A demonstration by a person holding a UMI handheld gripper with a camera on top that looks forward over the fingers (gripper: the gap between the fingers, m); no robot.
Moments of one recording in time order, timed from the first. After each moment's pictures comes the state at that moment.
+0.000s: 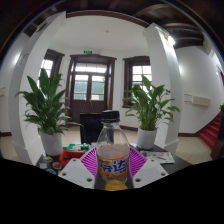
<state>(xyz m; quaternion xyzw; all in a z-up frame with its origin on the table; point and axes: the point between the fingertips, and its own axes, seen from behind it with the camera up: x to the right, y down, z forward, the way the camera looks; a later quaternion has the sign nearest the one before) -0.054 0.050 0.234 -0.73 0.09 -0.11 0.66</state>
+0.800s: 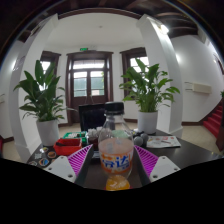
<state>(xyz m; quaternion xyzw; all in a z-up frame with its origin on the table) -0.020 0.052 0.136 -0.75 0.12 -0.07 0.65</state>
